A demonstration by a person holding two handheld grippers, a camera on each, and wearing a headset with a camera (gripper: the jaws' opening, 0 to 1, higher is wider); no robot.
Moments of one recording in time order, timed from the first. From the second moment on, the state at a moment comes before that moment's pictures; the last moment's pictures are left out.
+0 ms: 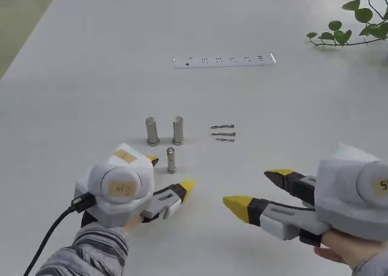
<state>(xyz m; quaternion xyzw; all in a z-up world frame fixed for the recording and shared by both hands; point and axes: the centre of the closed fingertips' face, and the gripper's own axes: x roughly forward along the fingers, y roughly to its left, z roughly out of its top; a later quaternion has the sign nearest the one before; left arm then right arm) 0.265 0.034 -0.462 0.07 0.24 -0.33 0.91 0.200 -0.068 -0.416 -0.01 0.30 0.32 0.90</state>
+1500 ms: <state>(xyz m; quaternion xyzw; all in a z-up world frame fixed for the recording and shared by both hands) 0.265 -0.002 -0.470 0.11 0.19 -0.48 0.85 0.257 -0.078 -0.435 -0.10 0.34 0.37 0.86</state>
